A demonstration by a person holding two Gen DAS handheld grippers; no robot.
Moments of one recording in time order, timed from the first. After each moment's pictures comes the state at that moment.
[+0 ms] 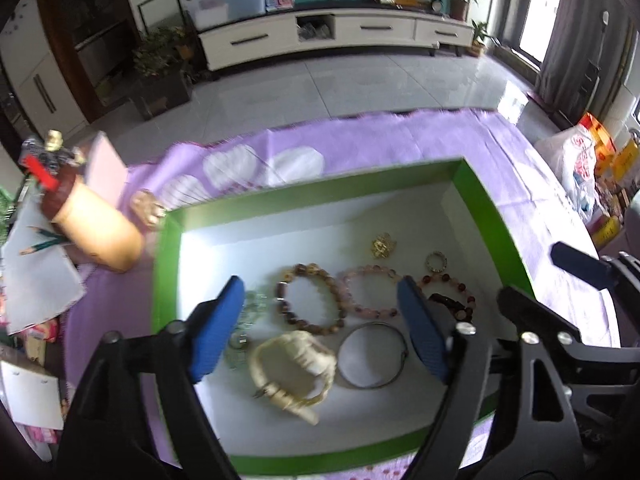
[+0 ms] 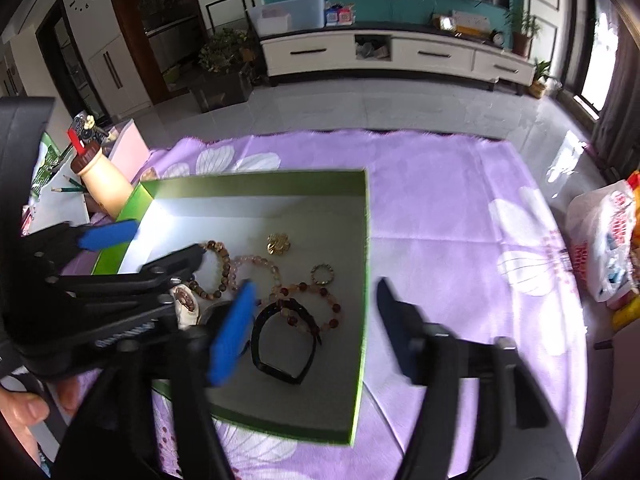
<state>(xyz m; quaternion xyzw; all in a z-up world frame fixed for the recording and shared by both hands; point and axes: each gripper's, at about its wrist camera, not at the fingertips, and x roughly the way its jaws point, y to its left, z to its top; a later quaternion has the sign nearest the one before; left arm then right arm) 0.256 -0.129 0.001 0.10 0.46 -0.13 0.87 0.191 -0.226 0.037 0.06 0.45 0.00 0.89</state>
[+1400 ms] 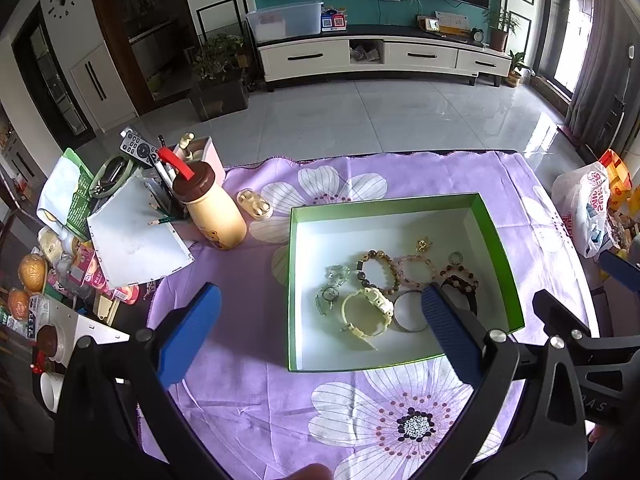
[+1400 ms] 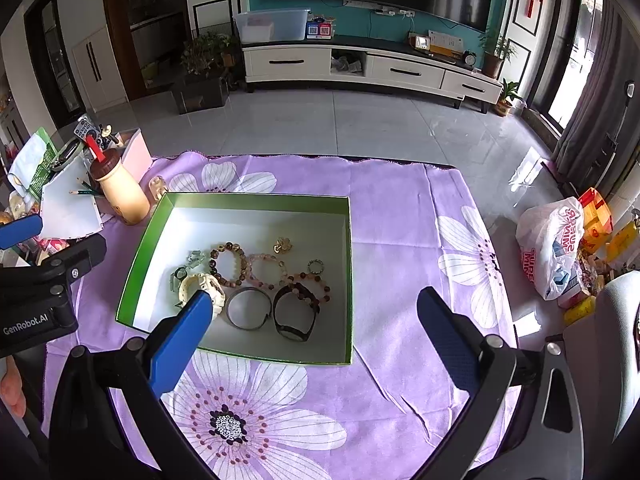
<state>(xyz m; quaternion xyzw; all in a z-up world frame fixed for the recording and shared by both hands) 0.196 -0.058 0.104 0.09 0.45 -0.06 0.89 0.149 -0.187 0.115 0.02 0.46 -0.05 0.89</state>
